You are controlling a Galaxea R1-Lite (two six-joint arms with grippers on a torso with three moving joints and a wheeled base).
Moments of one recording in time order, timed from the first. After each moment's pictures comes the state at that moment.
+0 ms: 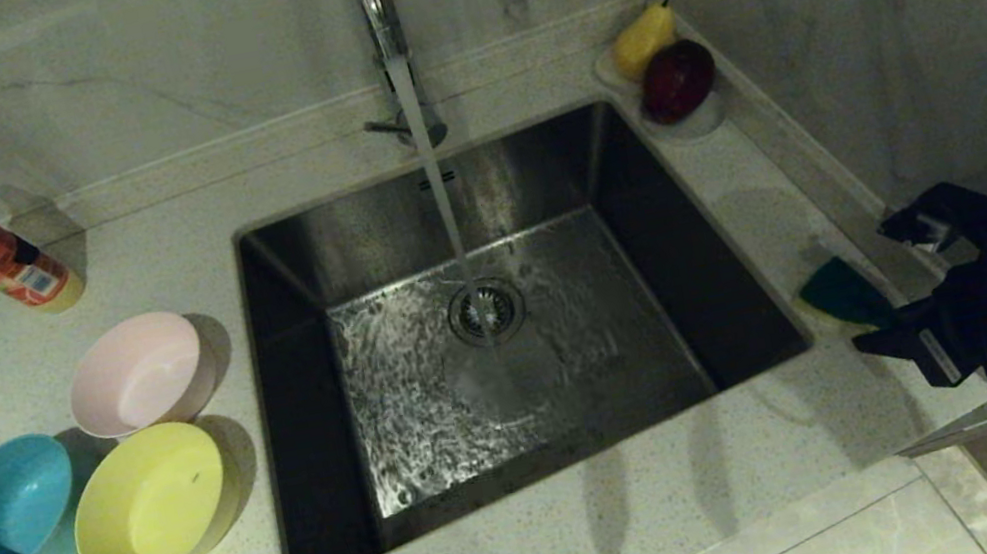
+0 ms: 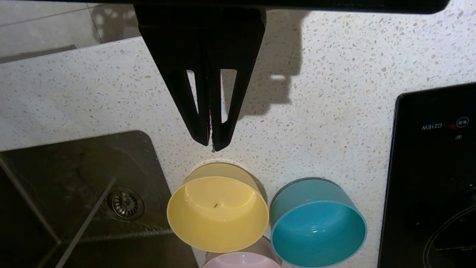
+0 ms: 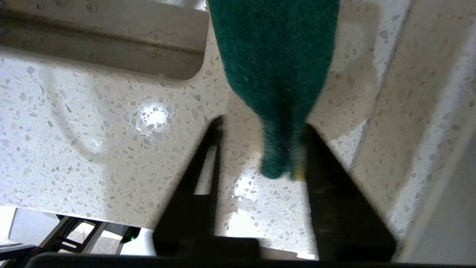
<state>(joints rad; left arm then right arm) 0.00 0.00 0.00 -0.12 0.02 -0.02 0.11 1.53 -0.86 -0.05 0.05 -0.27</state>
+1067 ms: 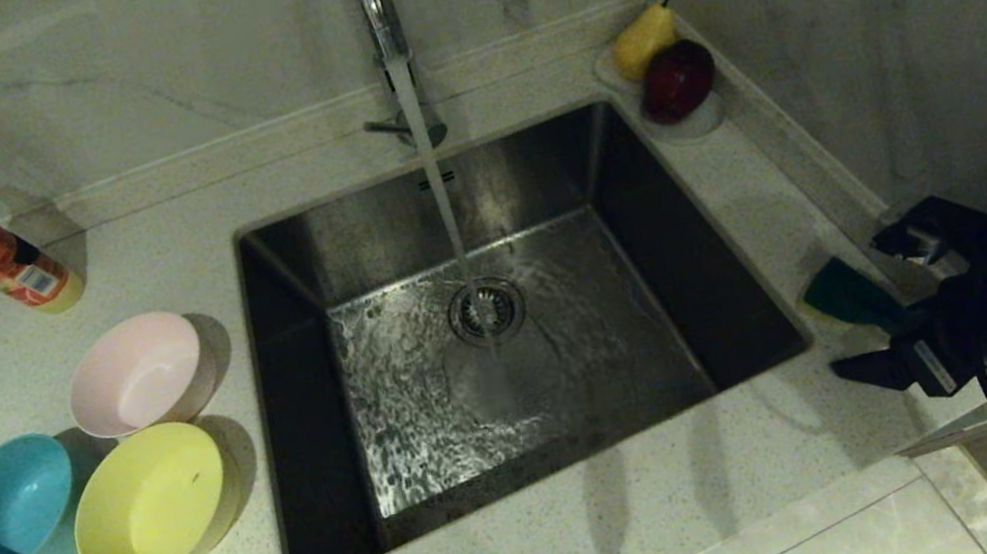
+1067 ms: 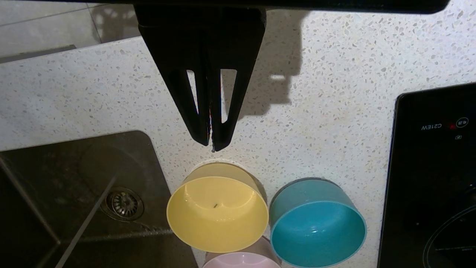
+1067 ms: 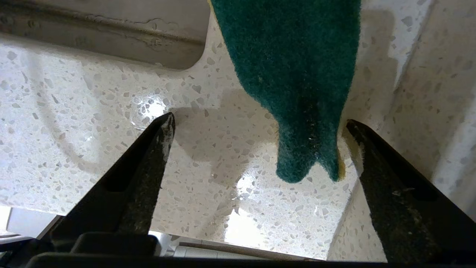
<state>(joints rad) 0.00 0.00 0.00 -0.12 0.02 -0.02 0.11 1.55 -0.84 -0.07 0.05 -0.29</state>
